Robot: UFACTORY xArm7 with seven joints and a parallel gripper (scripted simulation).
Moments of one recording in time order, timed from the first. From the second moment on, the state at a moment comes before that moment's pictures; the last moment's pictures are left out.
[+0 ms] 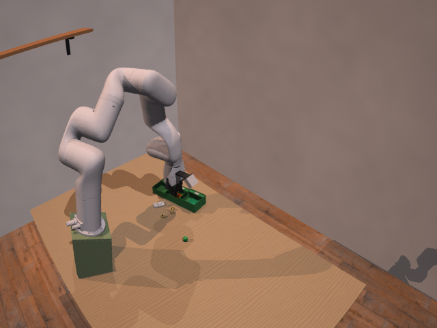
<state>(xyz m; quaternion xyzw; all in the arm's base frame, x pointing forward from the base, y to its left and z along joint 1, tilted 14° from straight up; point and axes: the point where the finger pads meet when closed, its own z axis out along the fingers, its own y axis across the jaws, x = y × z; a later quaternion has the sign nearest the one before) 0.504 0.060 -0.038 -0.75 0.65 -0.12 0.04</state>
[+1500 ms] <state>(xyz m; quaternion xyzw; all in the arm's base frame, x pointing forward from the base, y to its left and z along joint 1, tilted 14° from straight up) 0.482 0.069 0.051 -0.75 0.65 -0.12 0.04</state>
